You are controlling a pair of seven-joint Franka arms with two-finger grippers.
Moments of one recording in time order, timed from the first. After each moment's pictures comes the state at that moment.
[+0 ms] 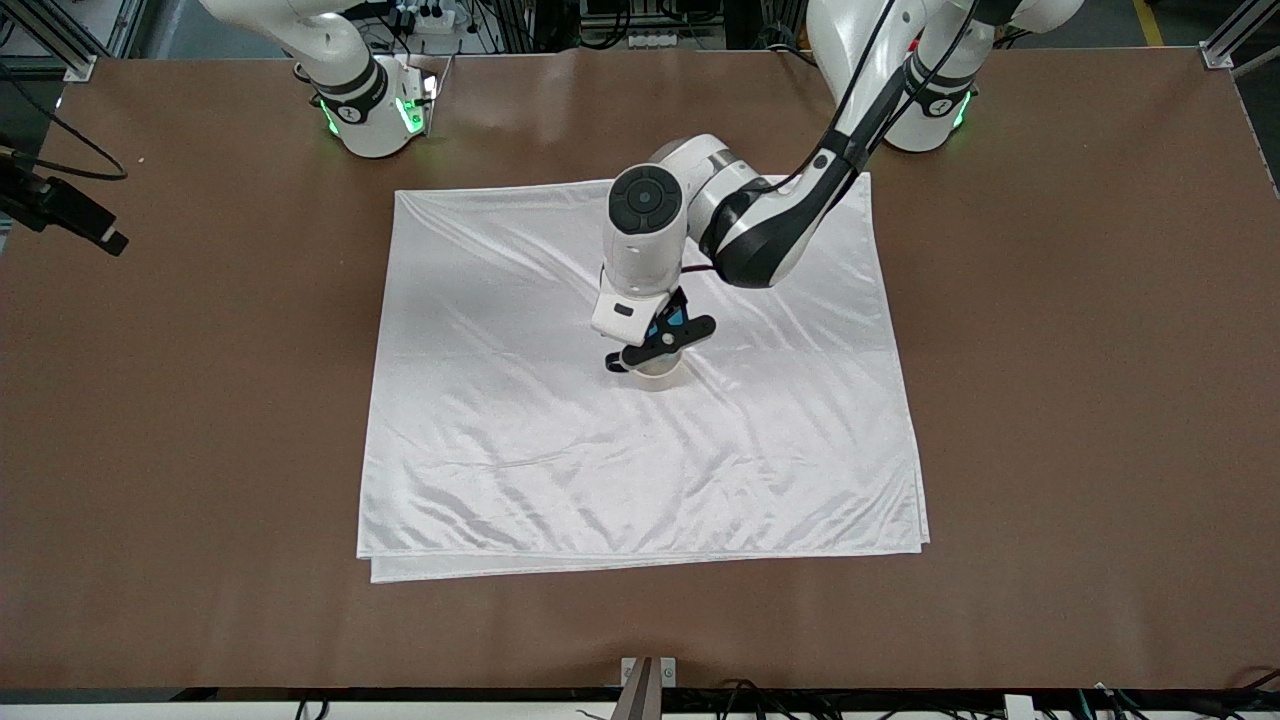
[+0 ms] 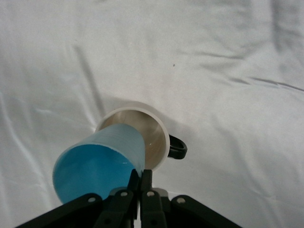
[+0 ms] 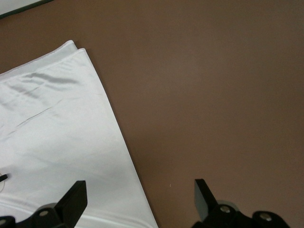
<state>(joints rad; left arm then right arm) -0.70 0.66 -0.16 -1.36 0.05 2.03 -1.24 0.25 -0.16 -0.30 -1.72 -0.05 1.63 0.27</state>
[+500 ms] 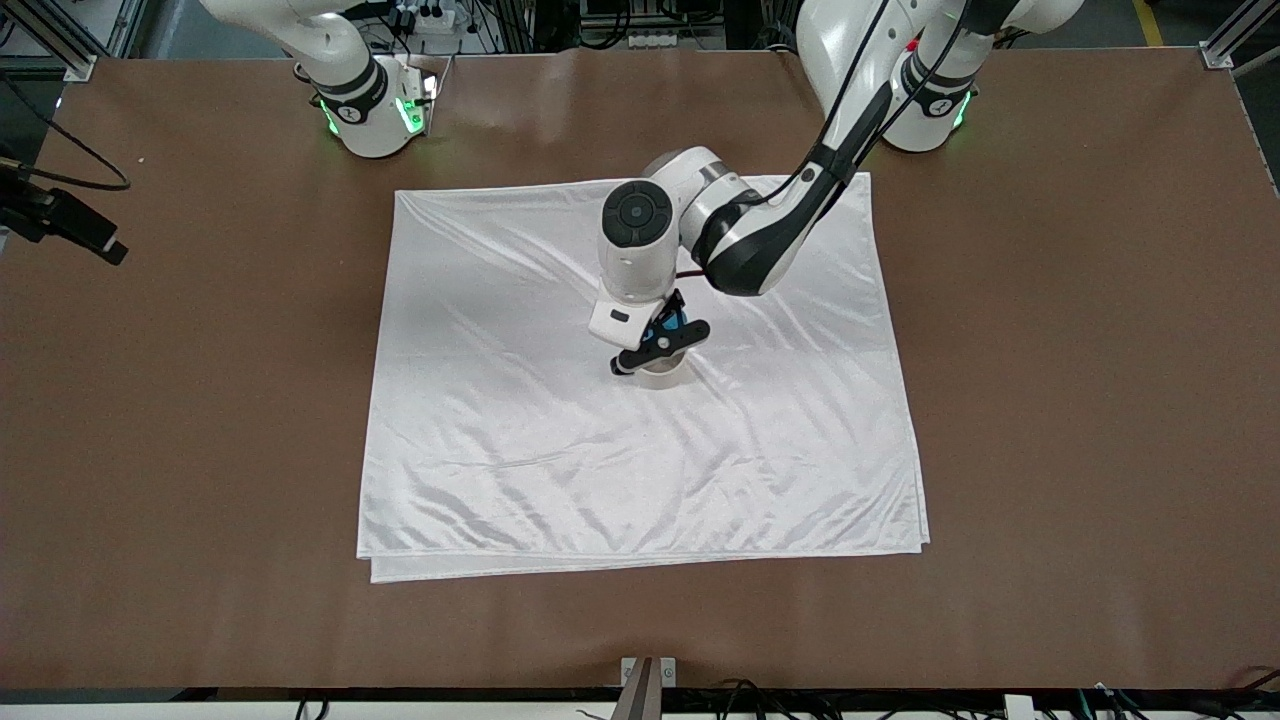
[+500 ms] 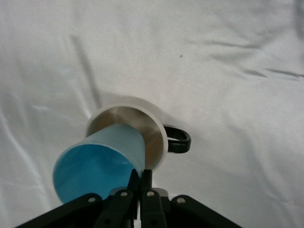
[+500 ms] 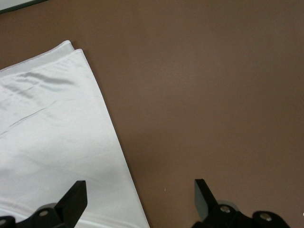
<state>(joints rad) -0.71 0.70 -0.16 -1.36 0.05 2.03 -1.24 0.24 -0.14 -0.30 -1.72 -0.06 1.64 0.25</state>
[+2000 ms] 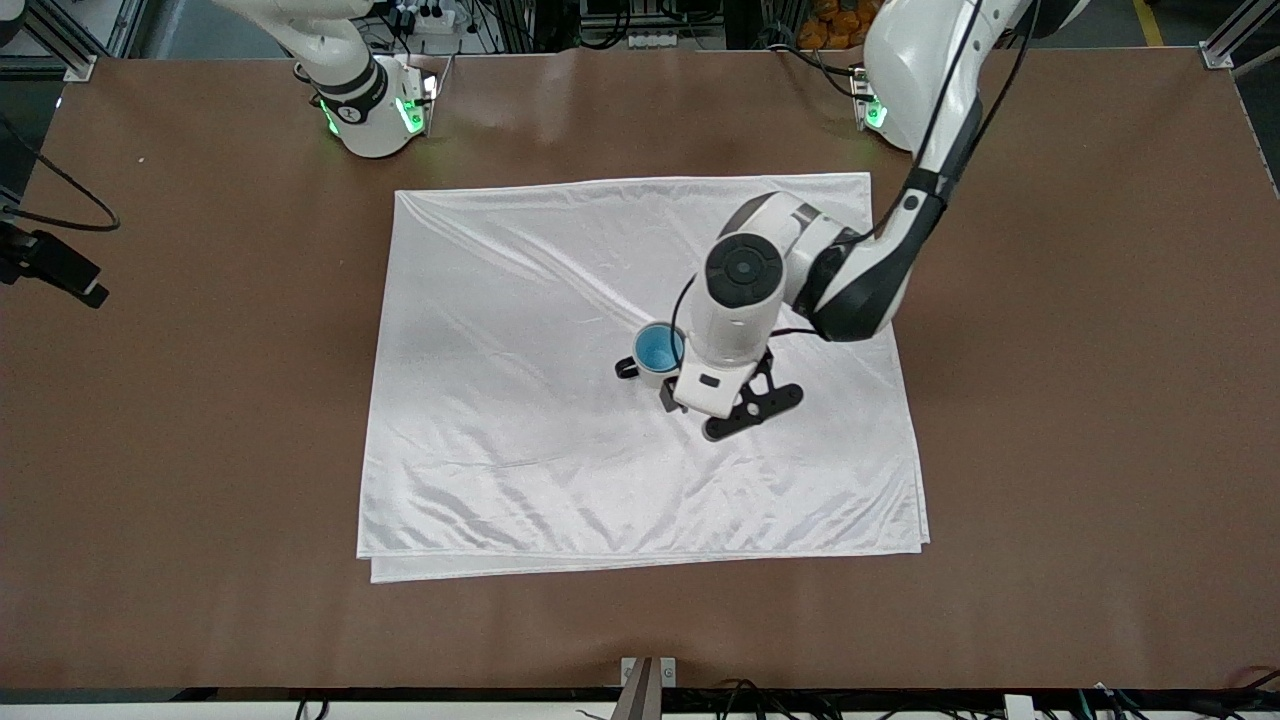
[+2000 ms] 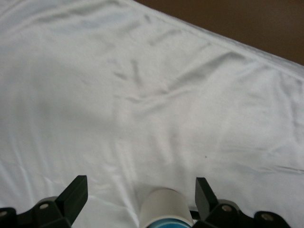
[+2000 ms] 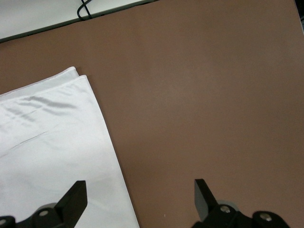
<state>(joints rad) -0.53 0.66 -0.12 -1.33 0.10 2.03 -1.05 -0.09 -0.02 0.03 -1.59 -0.06 1.69 0.22</state>
